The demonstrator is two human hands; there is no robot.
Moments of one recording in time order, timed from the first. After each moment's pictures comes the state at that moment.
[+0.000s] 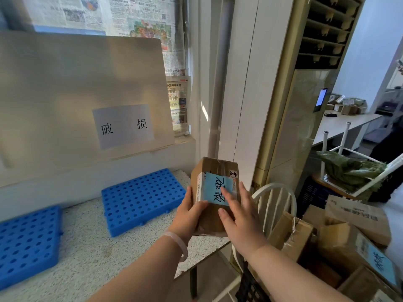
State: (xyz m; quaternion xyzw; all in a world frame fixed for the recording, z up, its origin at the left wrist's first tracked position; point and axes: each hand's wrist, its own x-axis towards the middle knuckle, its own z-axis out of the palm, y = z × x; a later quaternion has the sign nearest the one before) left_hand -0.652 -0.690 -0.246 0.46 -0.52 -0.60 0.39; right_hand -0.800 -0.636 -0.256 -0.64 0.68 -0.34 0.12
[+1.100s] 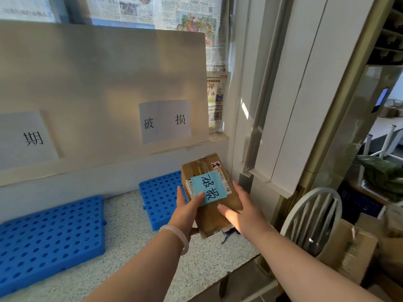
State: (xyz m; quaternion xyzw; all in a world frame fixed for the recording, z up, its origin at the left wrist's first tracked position) left_hand -0.497 -0.736 -0.257 0.51 -0.35 -0.66 0.43; right_hand -0.660 -0.704 -0.257 -0.54 0.65 -0.39 0.36
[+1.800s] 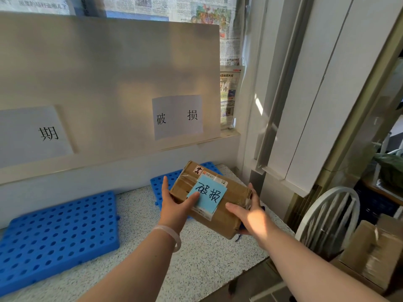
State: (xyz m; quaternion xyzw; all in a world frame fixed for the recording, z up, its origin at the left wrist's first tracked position) left_hand -0.428 -0.761 -0.276 0.53 -0.43 -0.52 0.52; right_hand -0.626 -0.721 -0.265 -0.40 0.58 -0.48 0.52
